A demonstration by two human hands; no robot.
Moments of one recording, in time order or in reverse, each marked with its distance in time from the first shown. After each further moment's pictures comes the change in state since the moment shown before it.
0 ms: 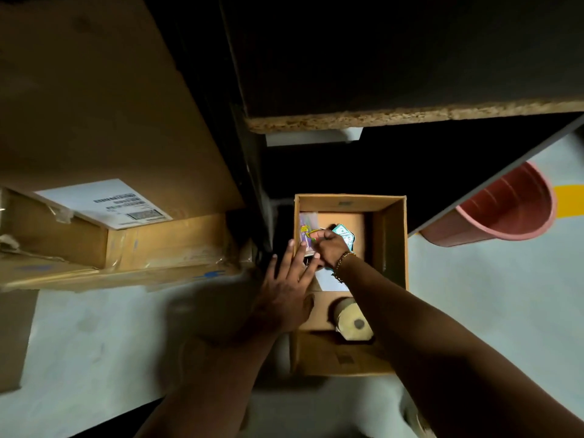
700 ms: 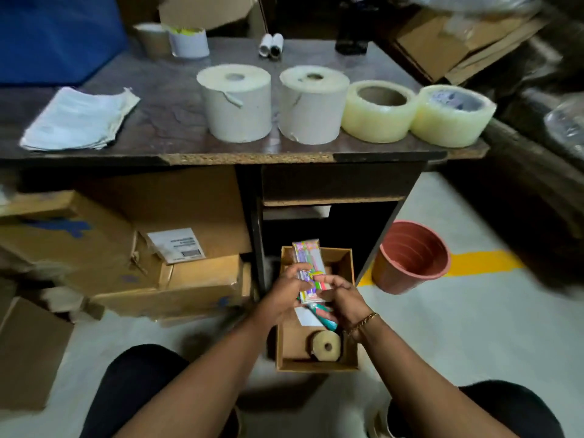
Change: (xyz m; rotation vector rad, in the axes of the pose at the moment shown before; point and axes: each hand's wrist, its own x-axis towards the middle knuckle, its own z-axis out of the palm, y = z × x) left_hand -0.056 0.086 -0.234 -1.632 -0.134 -0.501; right_hand -0.297 -0.041 -0.084 0.295 -0.156 -0.158
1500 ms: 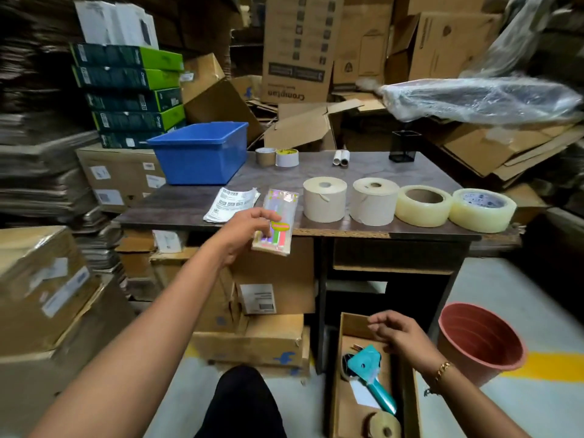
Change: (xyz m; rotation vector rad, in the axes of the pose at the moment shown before) left_hand -0.223 0.235 -0.160 0.236 0.286 0.453; right_hand -0.110 -0.065 0.027 -0.595 -0.149 -0.575
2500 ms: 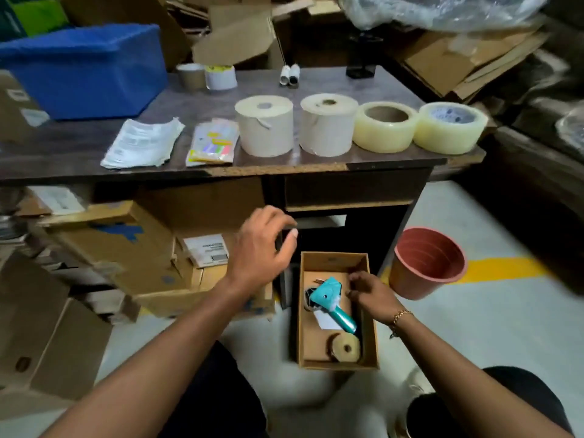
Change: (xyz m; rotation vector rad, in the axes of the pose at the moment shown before) left_hand 0.004 -0.119 0.138 0.781 0.179 0.770; right_hand 0.021 0.084 -0.012 -0.313 0.071 0.282
